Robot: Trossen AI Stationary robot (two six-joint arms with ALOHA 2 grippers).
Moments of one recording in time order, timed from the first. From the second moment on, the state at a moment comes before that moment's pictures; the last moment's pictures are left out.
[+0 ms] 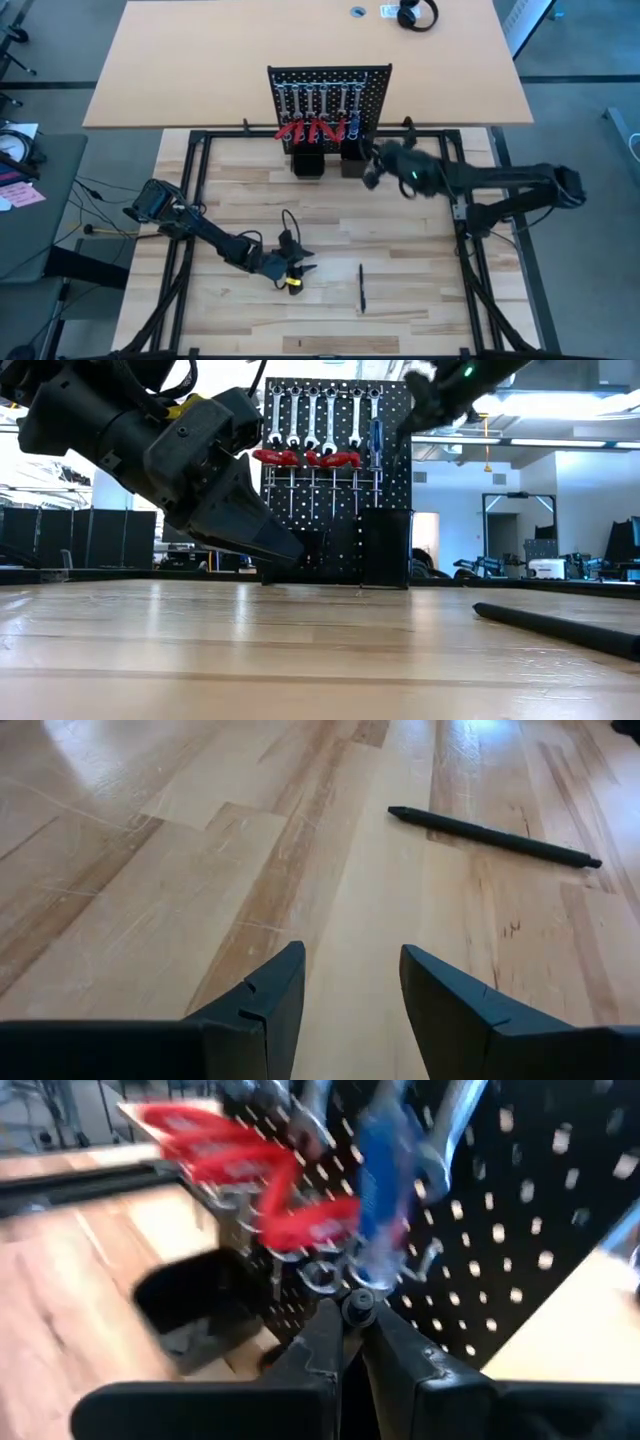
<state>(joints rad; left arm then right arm) -0.42 1.81 0.72 0.54 -0.52 -0.47 -0.10 1.18 0.87 -0.06 0.72 0.03</state>
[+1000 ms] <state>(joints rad) -0.46 1.81 0.72 0.54 -0.52 -0.47 0.14 1.12 0.76 -0.21 0.31 0.22</state>
